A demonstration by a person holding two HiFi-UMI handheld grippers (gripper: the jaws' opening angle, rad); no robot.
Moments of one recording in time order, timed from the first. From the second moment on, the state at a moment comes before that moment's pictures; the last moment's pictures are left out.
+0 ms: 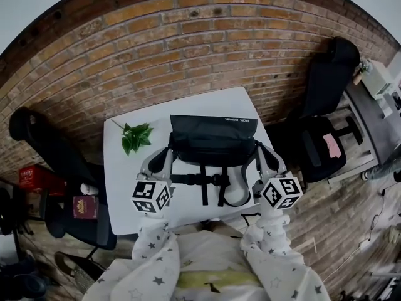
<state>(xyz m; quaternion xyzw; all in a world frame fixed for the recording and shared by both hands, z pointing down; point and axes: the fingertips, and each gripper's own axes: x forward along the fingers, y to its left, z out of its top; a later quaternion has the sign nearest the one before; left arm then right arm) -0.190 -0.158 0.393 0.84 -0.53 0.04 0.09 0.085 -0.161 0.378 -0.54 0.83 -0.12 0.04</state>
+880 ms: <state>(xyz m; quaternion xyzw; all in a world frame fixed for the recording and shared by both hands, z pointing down) -0.194 -0.151 0.361 0.84 -0.54 0.02 0.06 0.088 -0.155 0.353 -0.55 0.83 -0.08 0.06</state>
